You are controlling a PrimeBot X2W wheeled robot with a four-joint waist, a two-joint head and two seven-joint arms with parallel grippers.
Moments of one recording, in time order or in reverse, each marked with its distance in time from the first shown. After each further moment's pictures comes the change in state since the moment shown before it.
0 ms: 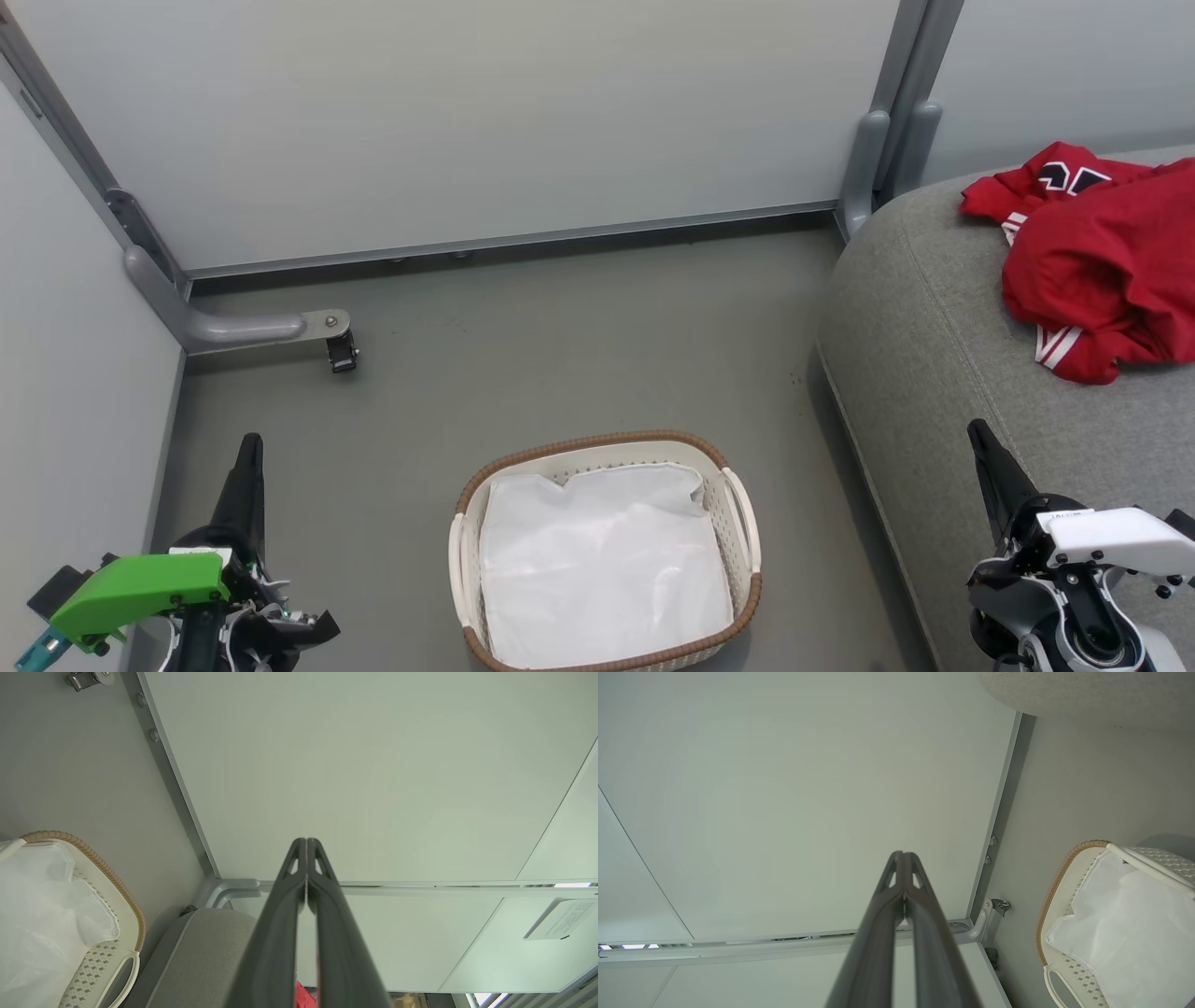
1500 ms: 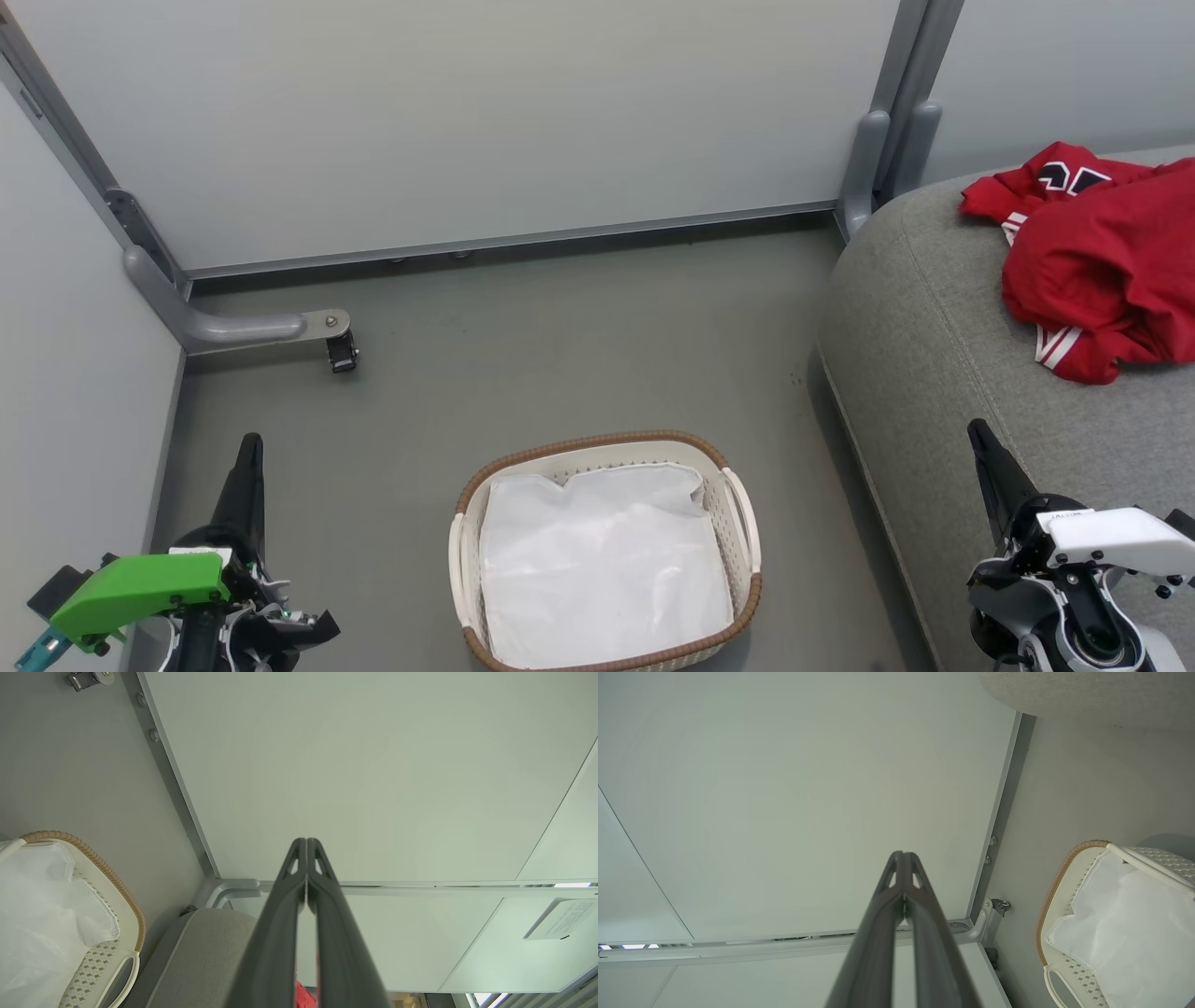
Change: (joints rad) left arm 0.000 0.000 0.000 0.000 0.000 0.000 0.000; right arm 0.000 0.000 0.000 0.000 0.000 0.000 0.000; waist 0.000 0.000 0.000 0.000
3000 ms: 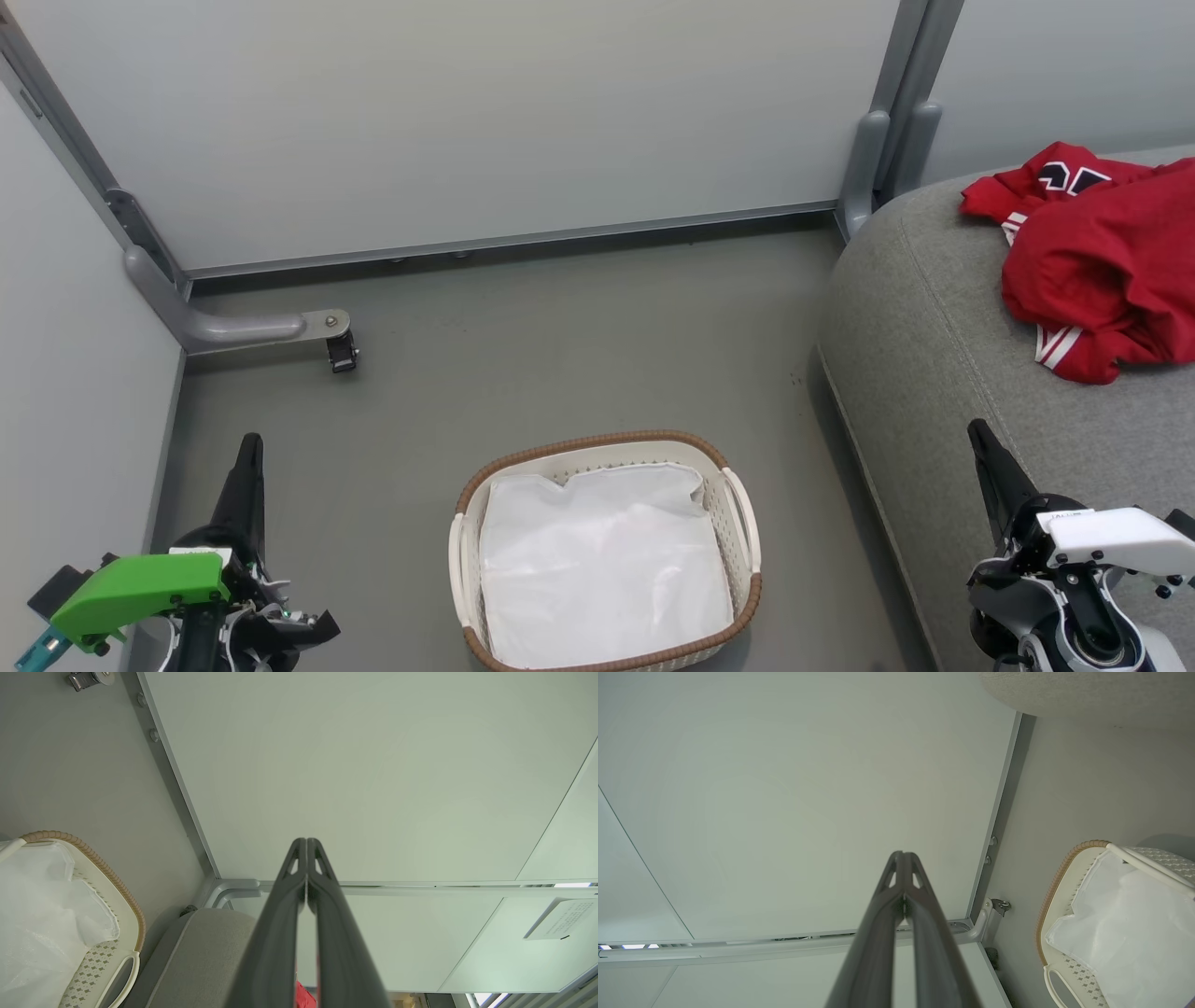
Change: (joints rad) left arm 0.000 0.000 0.000 0.000 0.000 0.000 0.000; right arm 0.000 0.000 0.000 0.000 0.000 0.000 0.000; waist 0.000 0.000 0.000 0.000
